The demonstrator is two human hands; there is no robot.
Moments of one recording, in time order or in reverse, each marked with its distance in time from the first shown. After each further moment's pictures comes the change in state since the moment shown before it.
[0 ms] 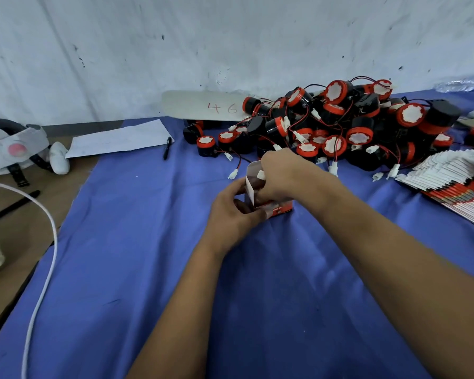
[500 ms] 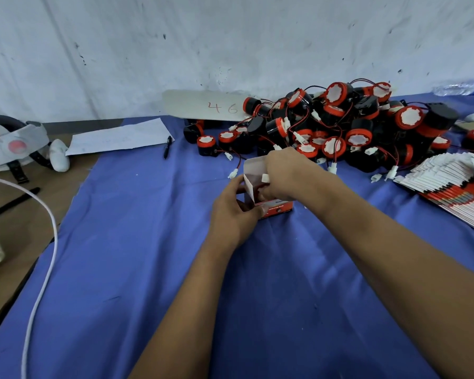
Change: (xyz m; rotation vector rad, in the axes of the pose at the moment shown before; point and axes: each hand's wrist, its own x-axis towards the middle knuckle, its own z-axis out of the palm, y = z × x) left_hand 0.002 0.001 0.009 0.126 0.136 -0.063; right_hand 0.000 0.004 -0.003 -0.150 0.009 -0.041
